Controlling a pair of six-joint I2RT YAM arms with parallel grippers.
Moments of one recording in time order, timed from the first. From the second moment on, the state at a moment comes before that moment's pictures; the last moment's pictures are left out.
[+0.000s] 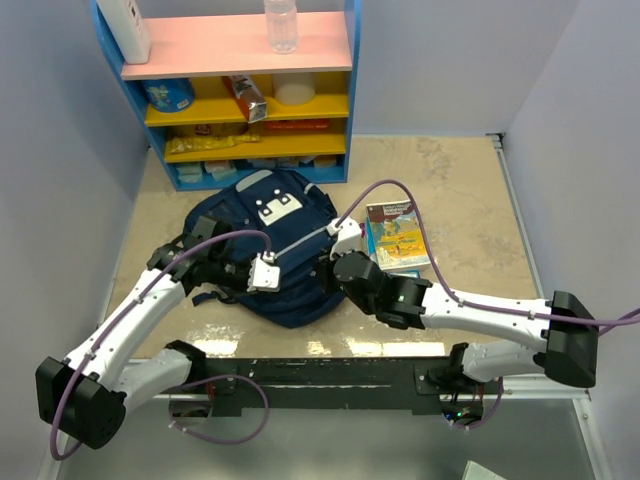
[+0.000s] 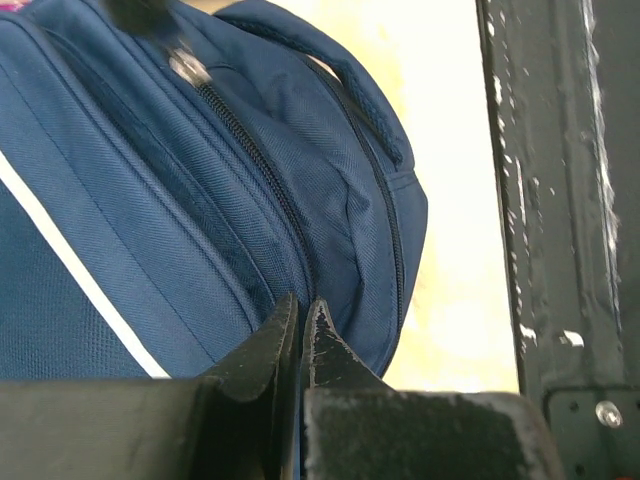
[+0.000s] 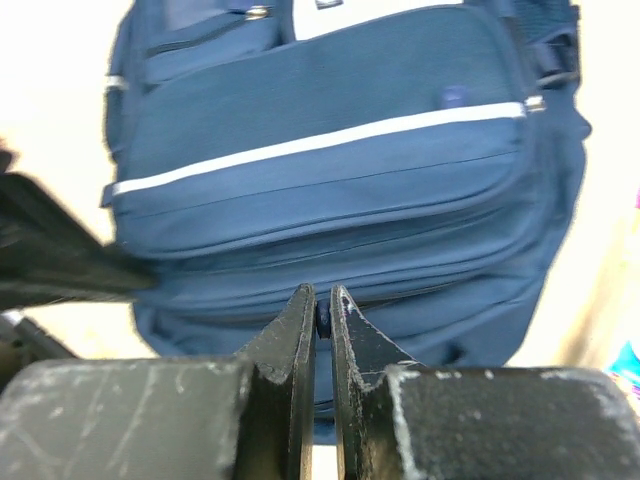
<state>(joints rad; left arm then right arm) -0.41 1.01 0.84 -0.88 0.76 1.07 1.18 1.24 0.85 -0.05 0.53 0.50</state>
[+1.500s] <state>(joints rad) -0.41 0.99 0.90 -1.01 0.53 1.23 0.98 0.94 0.62 -0.09 0.45 0.63</state>
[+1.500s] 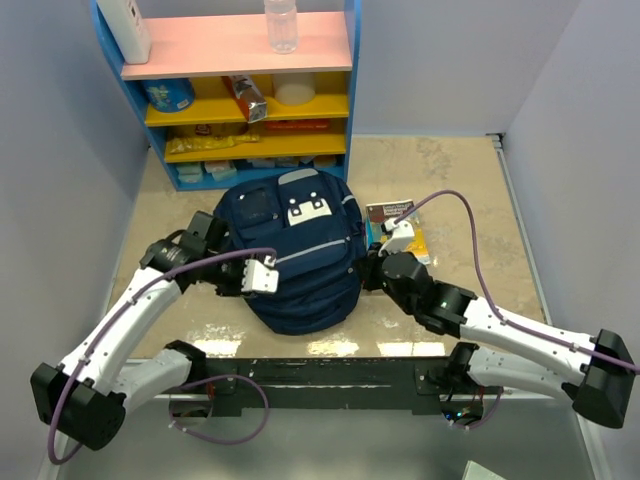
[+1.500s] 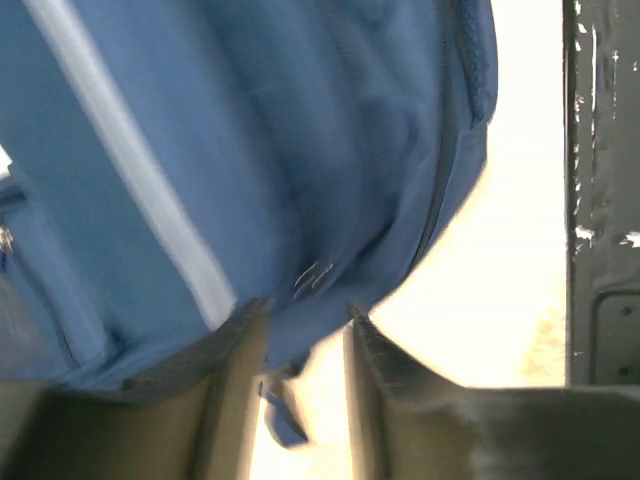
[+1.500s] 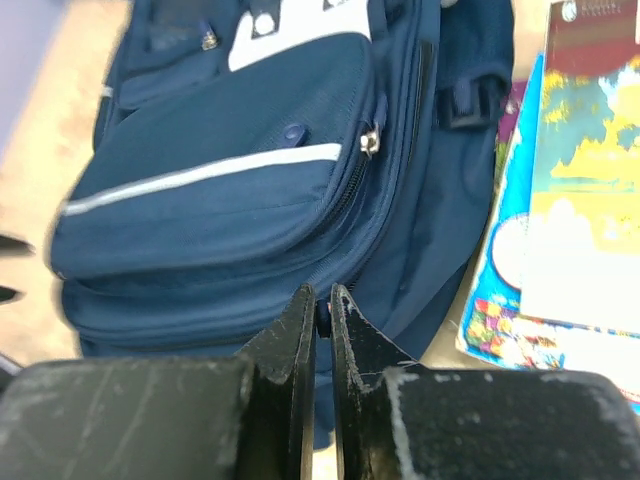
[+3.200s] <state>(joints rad) -0.84 1.13 0.84 -0.48 0.33 0.53 1.23 1.10 0.79 -0.17 0.48 0.65</state>
